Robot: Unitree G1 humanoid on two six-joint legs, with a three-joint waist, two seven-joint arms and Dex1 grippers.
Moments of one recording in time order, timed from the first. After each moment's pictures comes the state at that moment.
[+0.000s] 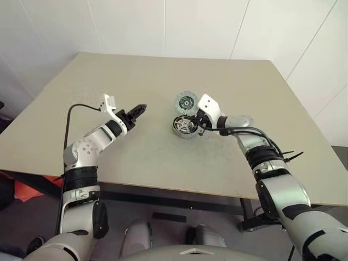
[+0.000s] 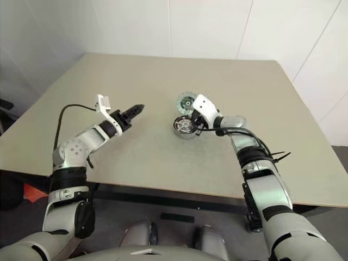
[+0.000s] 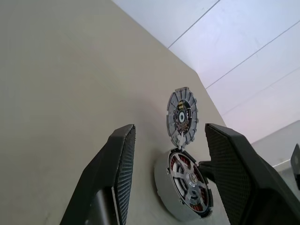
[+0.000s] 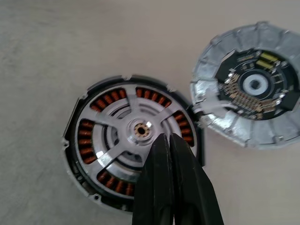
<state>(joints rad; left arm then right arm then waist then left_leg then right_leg) -0.57 0.21 0.38 0.19 -0.75 0.85 -0.36 -0.80 -0.33 0.16 0.84 -0.10 -0.07 0.84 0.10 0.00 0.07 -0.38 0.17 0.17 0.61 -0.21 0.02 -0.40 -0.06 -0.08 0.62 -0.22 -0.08</state>
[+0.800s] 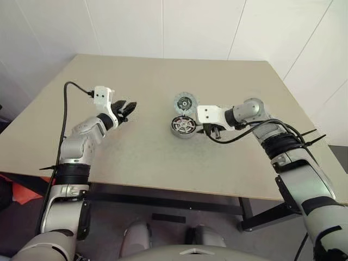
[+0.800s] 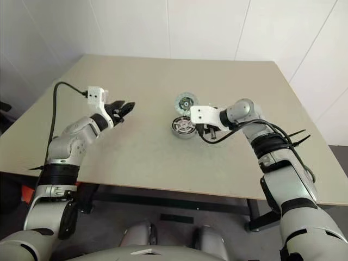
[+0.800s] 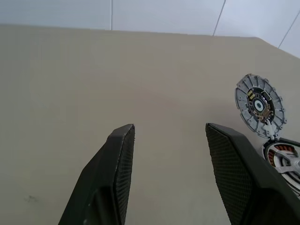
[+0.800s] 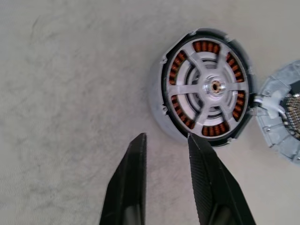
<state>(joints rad) -0.57 0.40 0.09 0.24 -0.34 0.42 -0.47 -0.95 -0.56 0.44 0.78 -0.28 -0.25 1.25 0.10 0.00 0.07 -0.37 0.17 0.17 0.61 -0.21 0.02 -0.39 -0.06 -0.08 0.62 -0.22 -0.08</state>
